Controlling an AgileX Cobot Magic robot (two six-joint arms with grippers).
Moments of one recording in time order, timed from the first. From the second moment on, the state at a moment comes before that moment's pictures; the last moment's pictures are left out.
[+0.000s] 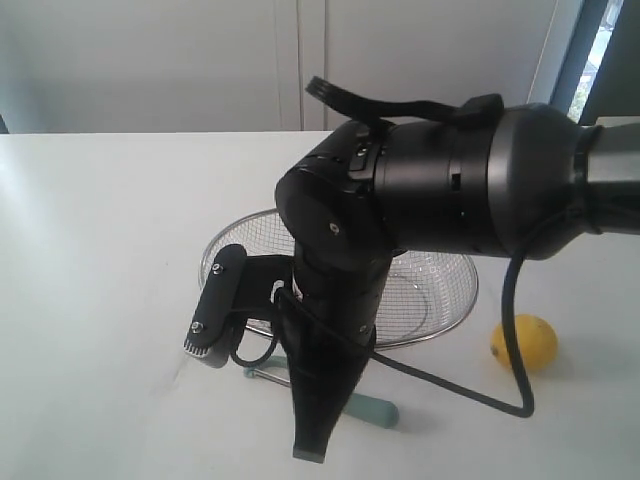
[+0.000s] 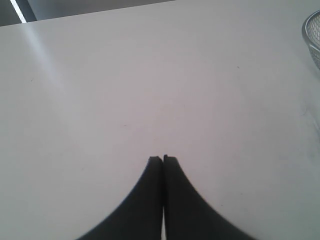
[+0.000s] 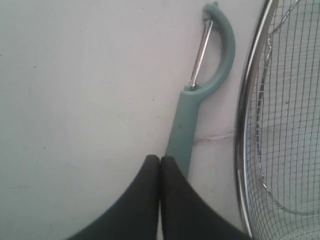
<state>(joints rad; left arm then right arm) -0.03 0.01 0.02 -0.08 0.39 0.18 0.92 1.74 -1.22 -0.08 0.96 -0.46</state>
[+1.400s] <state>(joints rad) -0.03 0.01 0.02 -0.08 0.39 0.18 0.92 1.74 -1.11 -0.03 0.85 -0.33</state>
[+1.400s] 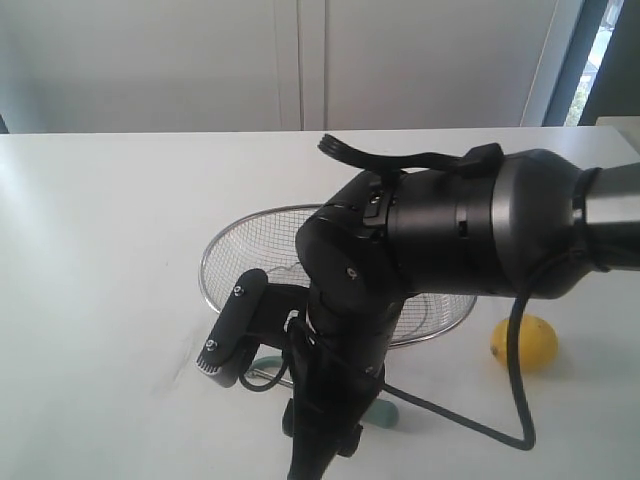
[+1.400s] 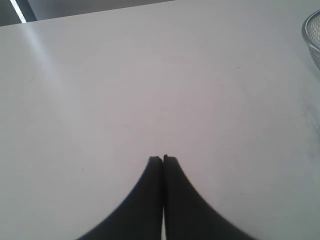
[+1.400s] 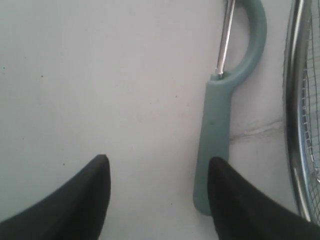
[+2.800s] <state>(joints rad) -0.03 0.01 0.02 -0.08 0.39 0.18 0.92 1.74 -1.03 -0.18 0.72 -0.18</state>
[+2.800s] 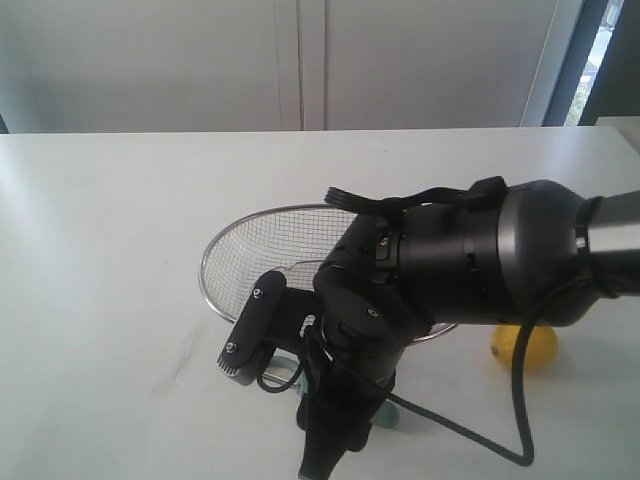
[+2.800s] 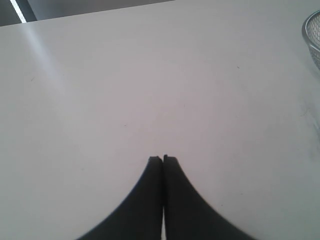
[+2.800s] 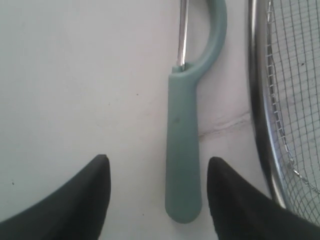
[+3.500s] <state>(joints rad) -0.03 0.01 0.02 -0.08 0.39 0.18 0.92 1.74 -1.03 -0.18 0.70 -0.16</state>
